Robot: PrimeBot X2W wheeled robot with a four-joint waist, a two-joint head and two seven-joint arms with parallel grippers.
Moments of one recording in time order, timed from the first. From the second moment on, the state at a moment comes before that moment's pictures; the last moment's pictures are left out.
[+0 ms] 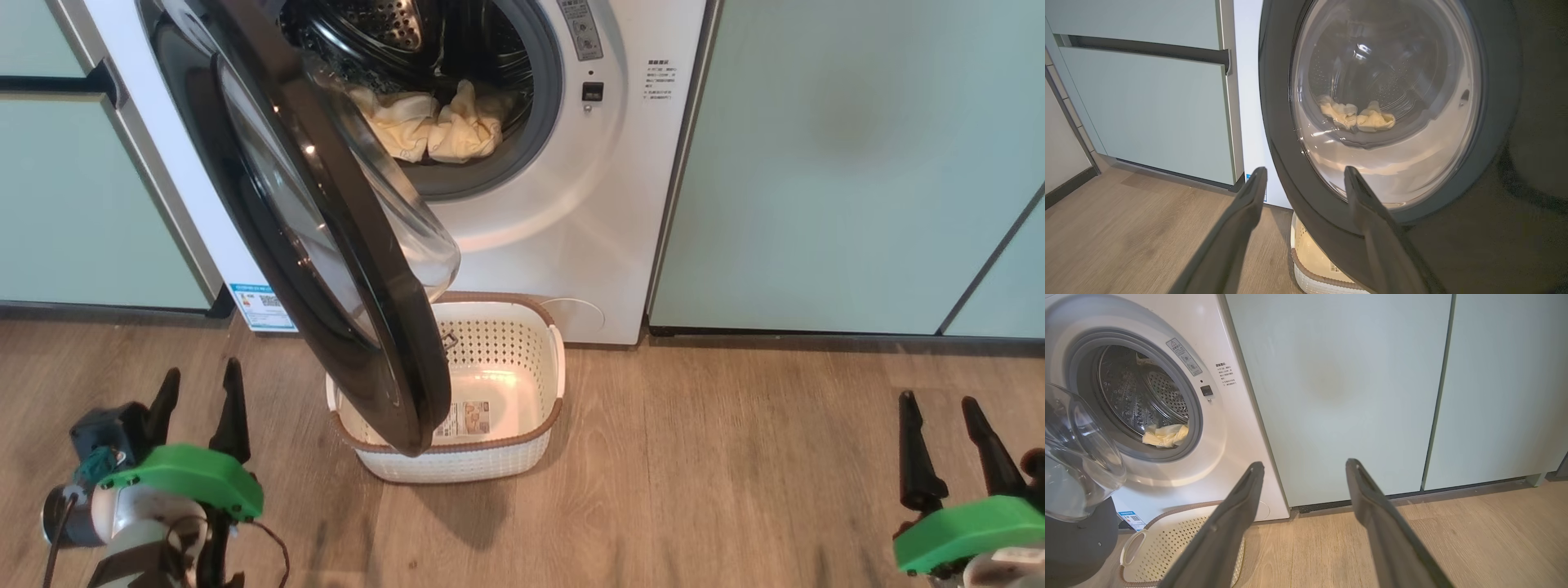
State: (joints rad) left arm -0.16 0.14 0.19 0.47 -0.25 -0.13 -0.26; right arm -0.07 -0.15 0.06 0.33 0.35 0.13 -0.25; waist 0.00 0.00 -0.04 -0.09
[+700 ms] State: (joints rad) left arm -0.17 0.15 0.17 0.47 -0.33 -0.13 -0.26; right arm -0.06 -0.13 0.04 0.35 0.30 0.13 -0.25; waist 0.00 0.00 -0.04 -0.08
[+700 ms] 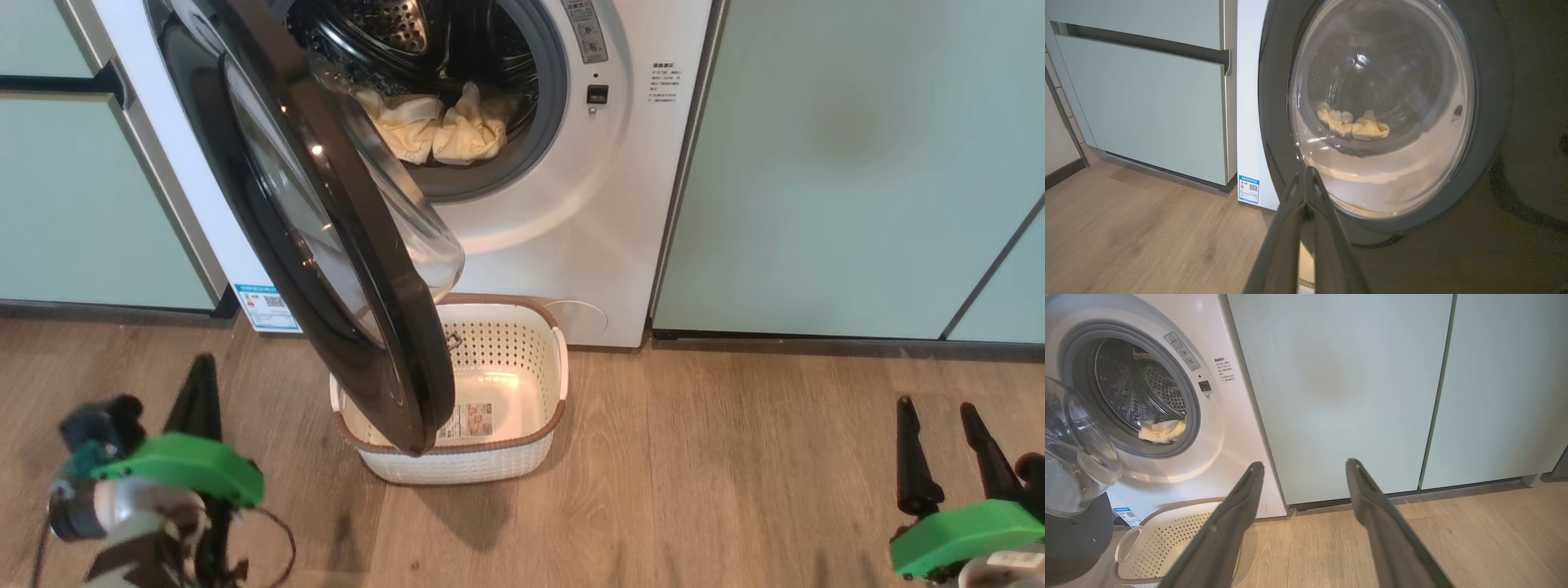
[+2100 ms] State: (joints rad) left arm -0.58 0.05 -0.47 -0.21 -0.44 0.01 0.23; right arm -0.04 -0.12 0.03 0.35 0.29 0.13 -0.25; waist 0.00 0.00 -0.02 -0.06
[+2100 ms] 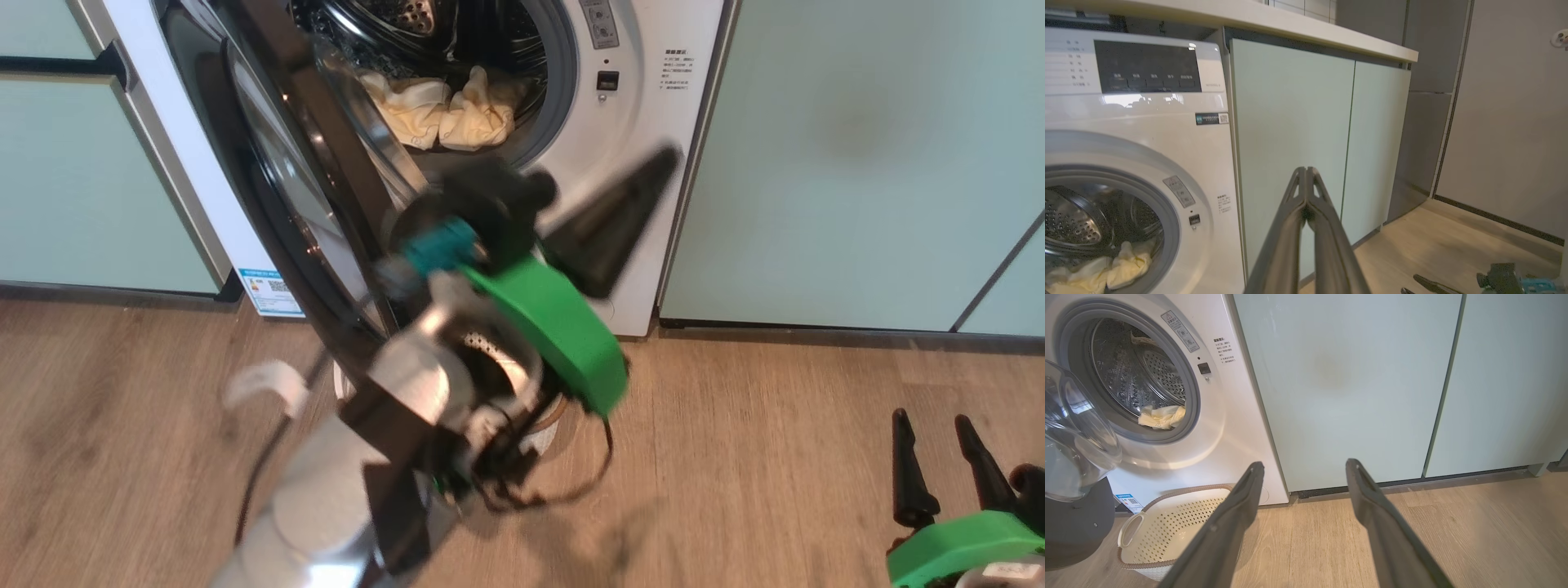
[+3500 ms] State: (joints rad) left arm -0.37 0.05 -0.78 0.35 -0.45 0.17 -0.16; right arm -0.05 -0.12 0.03 0.35 0.29 0.13 -0.25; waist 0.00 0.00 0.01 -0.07
